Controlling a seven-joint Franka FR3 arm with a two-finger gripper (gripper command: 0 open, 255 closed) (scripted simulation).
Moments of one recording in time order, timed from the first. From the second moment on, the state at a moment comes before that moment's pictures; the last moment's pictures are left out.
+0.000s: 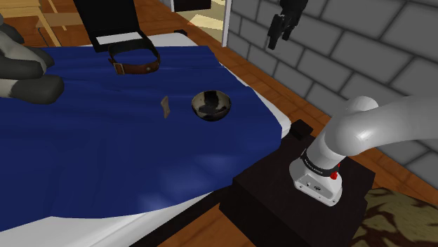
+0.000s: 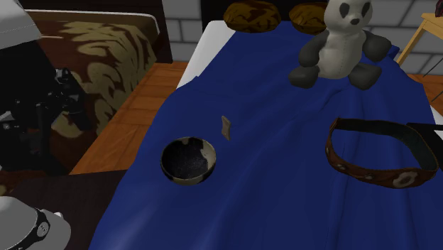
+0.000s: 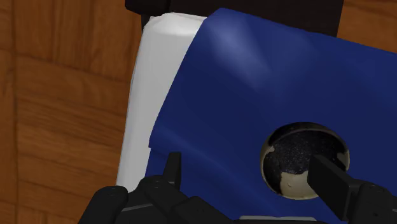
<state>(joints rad) -0.01 -0.75 0.00 -2.28 -0.08 1.59 -0.02</state>
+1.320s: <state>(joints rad) 0.09 -0.22 0.20 -2.13 -0.12 1.94 0.07</state>
